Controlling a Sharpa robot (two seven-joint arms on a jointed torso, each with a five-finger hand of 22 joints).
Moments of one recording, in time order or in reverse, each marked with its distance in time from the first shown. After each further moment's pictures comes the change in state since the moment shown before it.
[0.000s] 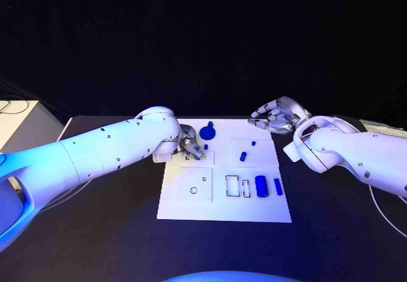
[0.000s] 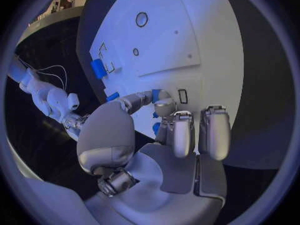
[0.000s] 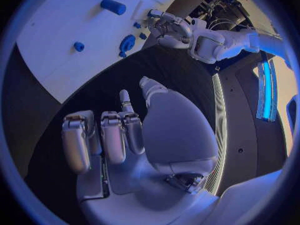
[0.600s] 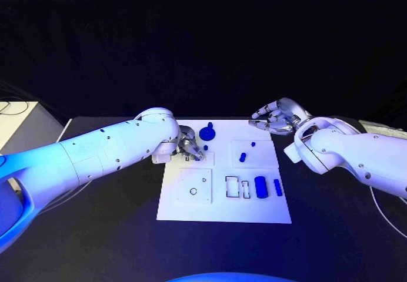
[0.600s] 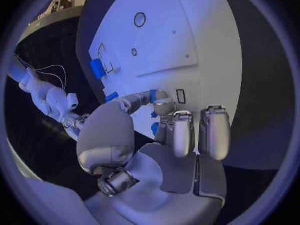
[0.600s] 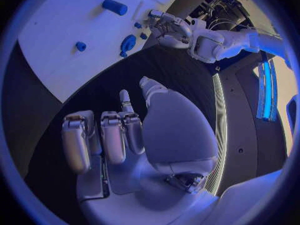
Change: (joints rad) left arm 0.000 0.000 0.000 -0.008 0.002 0.001 0.002; left_hand -0.014 0.007 -0.024 0.024 0.000 0.036 -0.031 -0.012 0.001 -0.016 0.001 -0.002 -0.022 0.000 0.000 0.000 0.000 0.000 0.000 0.000 0.000 0.000; right arm 0.000 -0.005 0.000 0.003 0.000 0.000 0.000; right_hand 0.000 0.000 0.000 0.000 0.000 0.000 0.000 0.000 0.000 0.000 0.000 0.000 0.000 0.000 0.000 0.000 0.000 0.000 0.000 0.000 0.000 0.000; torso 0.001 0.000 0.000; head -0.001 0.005
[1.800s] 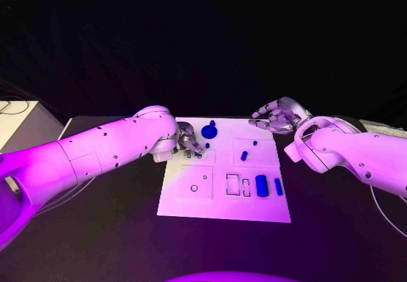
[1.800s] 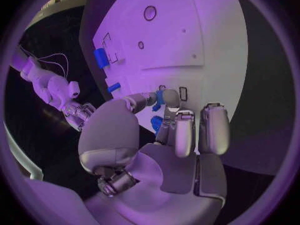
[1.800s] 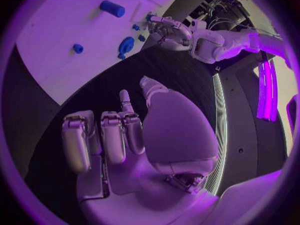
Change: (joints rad) left arm 0.002 -0.008 0.005 0.002 0.068 -0.075 -0.003; left_hand 0.111 0.024 0.027 0.026 0.012 -0.073 0.070 -0.214 -0.093 -0.112 0.062 -0.099 -0.193 0.003 0.033 -0.013 0.000 0.000 -0.042 0.023 -0.031 -0.018; right arm 0.000 0.000 0.000 -0.002 0.000 0.002 -0.001; right_hand -0.004 -0.004 0.000 0.000 0.000 0.000 0.000 0.000 0.000 0.000 0.000 0.000 0.000 0.000 0.000 0.000 0.000 0.000 0.000 0.000 0.000 0.001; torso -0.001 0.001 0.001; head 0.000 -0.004
